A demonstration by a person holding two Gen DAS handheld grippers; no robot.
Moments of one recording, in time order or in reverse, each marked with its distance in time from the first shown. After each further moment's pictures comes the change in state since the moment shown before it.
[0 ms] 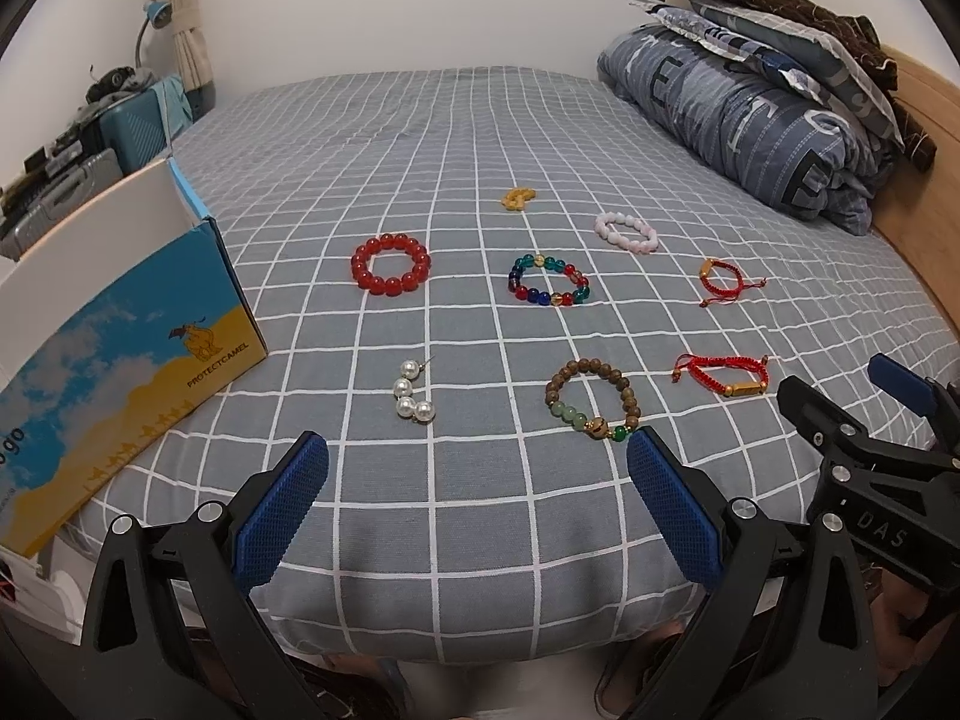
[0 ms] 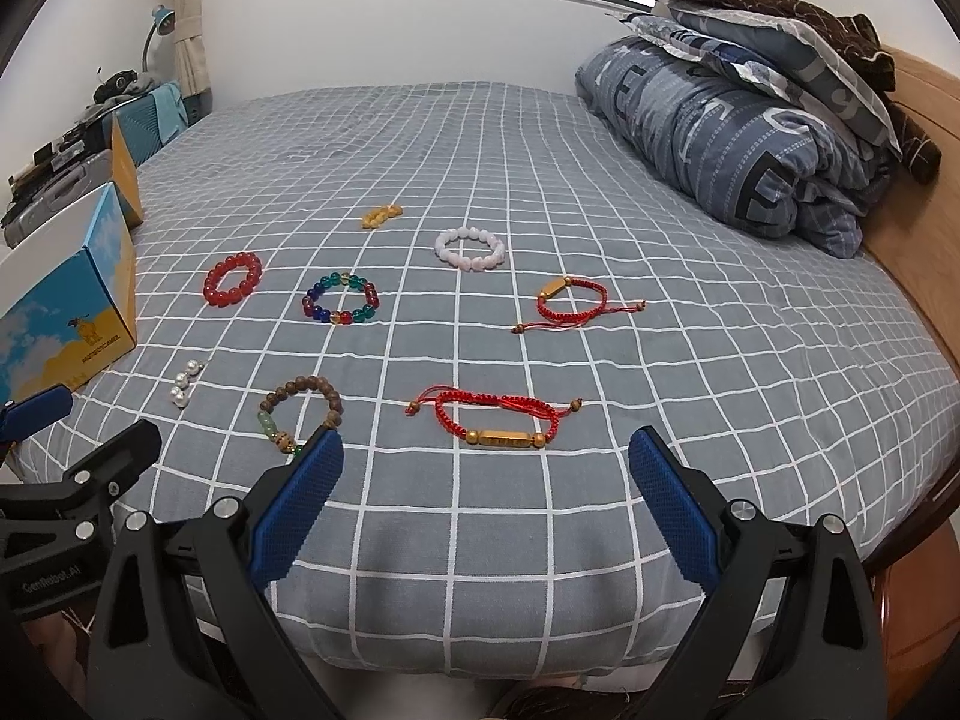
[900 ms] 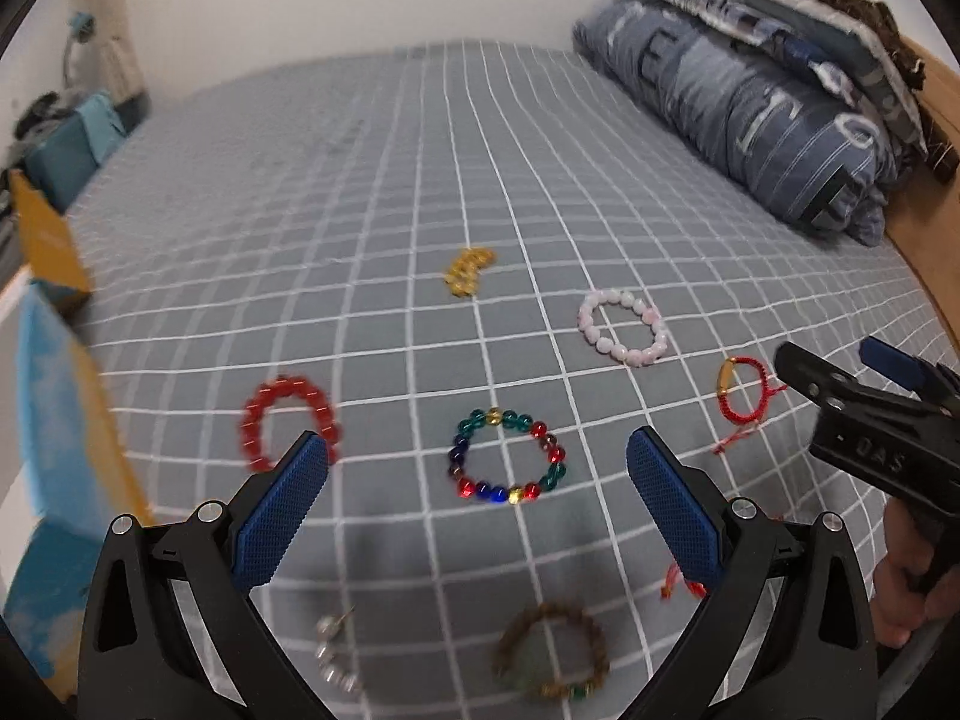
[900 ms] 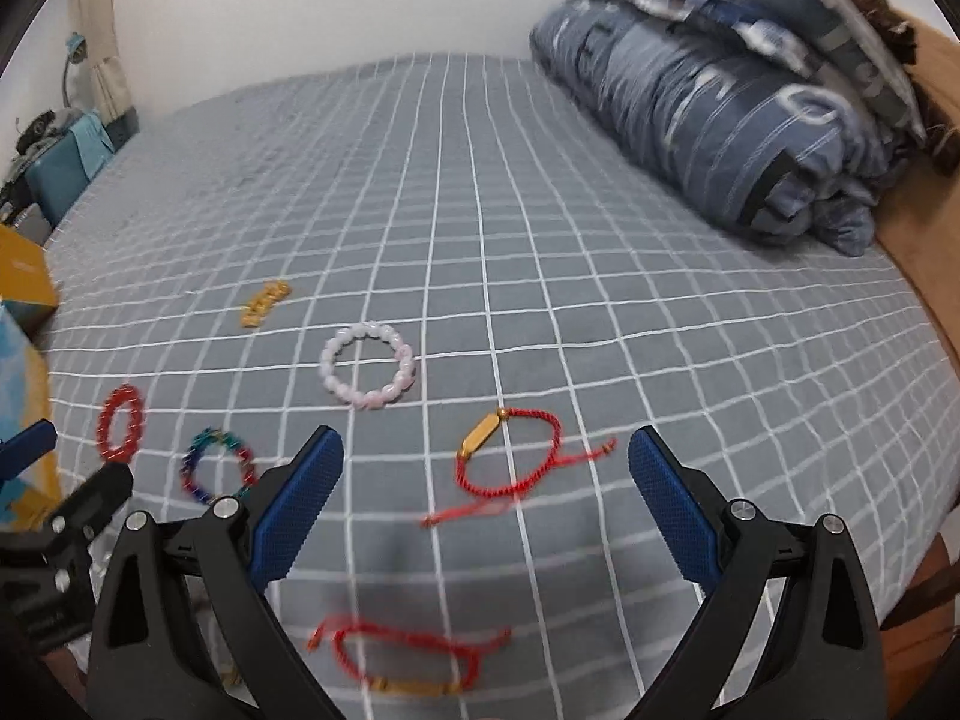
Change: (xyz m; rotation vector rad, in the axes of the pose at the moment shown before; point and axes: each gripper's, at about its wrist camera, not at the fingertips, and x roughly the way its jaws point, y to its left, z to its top) left arm 0.118 -0.034 0.138 0.052 0.119 -0.066; right arm 0.139 -0.065 0.129 0.089 0.166 -0.052
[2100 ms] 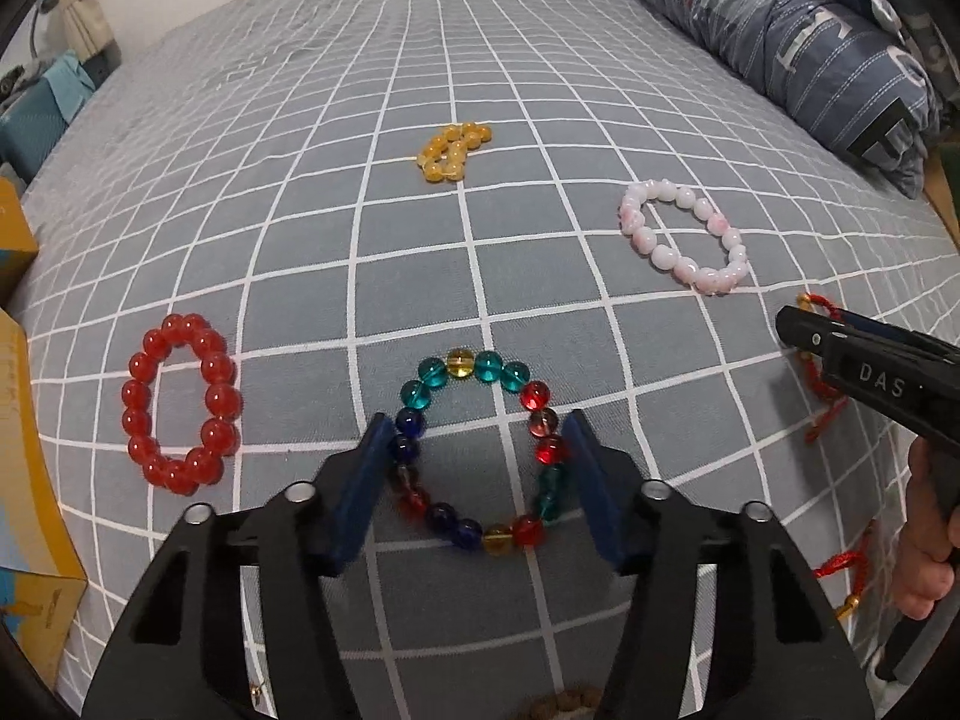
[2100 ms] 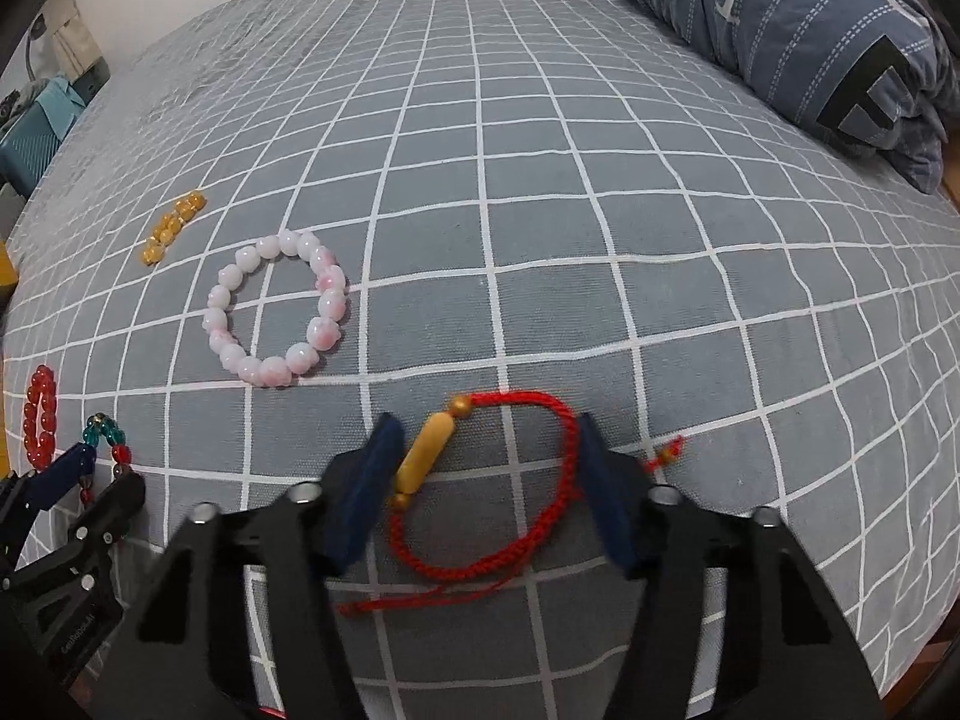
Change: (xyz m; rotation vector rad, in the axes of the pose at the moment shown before) left arm 0.086 -0.001 -0.012 -0.001 0.167 0.012; right arm 0.090 -0.010 -0.011 0.018 0.194 0.051
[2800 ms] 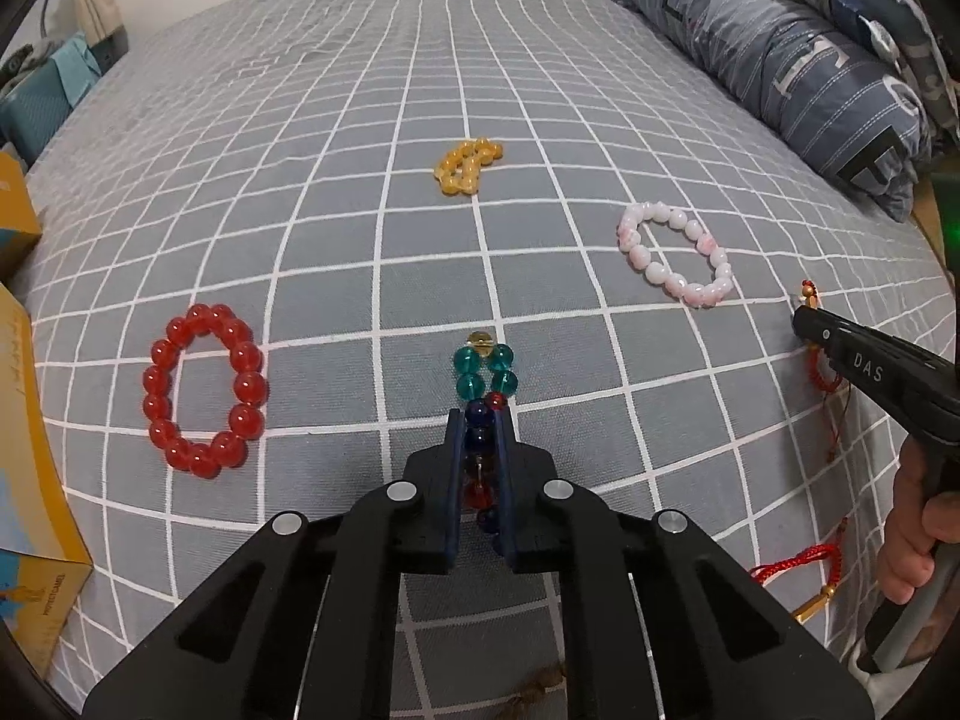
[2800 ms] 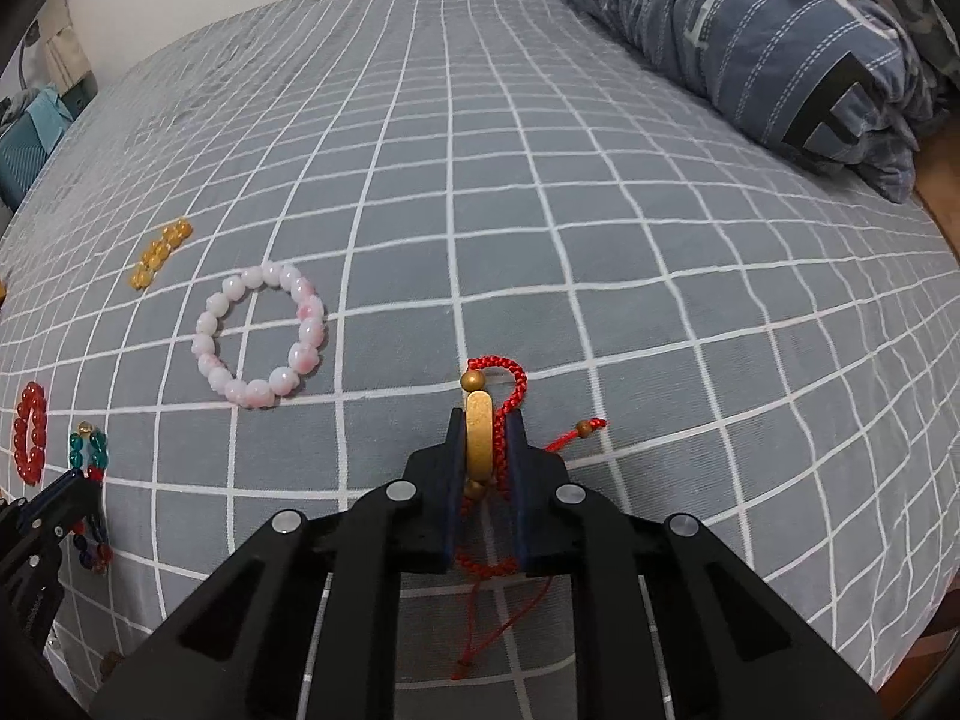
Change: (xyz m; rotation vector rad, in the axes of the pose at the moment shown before) left arm -0.018 0.004 -0.004 -0.028 -0.024 -0.025; right arm -0.012 -0.002 0.004 0.026 -0.077 -0.060
